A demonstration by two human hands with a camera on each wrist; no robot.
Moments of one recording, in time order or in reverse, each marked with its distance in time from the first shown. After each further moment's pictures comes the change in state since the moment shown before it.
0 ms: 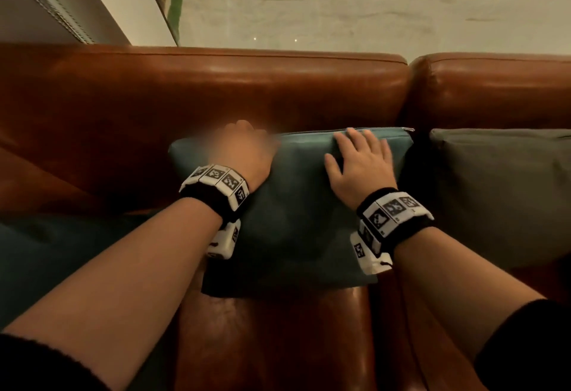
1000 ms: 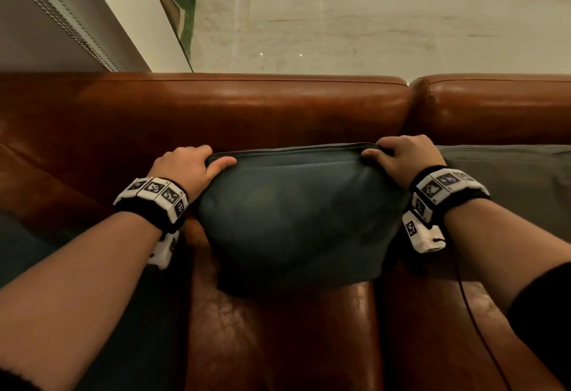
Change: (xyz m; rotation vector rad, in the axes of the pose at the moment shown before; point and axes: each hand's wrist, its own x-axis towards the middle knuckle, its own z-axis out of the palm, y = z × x) left_hand -0.018 -0.091 -0.043 0.110 -0.038 -0.070; right_hand 0.038 0.067 -0.052 0.067 -0.011 -0.076
